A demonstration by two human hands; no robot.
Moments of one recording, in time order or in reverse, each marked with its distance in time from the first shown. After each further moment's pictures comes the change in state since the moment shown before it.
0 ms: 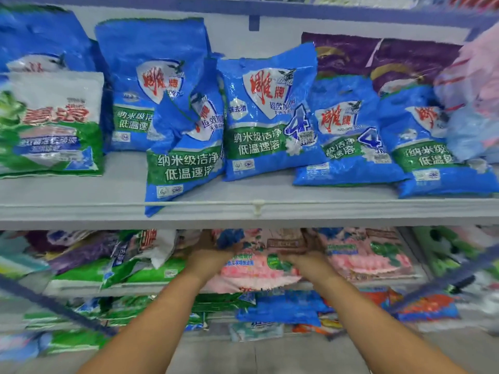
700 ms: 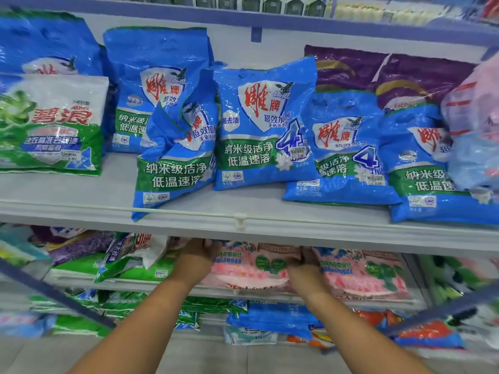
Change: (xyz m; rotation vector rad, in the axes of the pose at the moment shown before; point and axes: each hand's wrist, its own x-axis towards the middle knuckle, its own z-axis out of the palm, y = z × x) left_hand 0.004 0.016 0.006 0.288 0.172 0.142; right_hand 0.003 -0.001 -0.017 -0.141 0.091 0.002
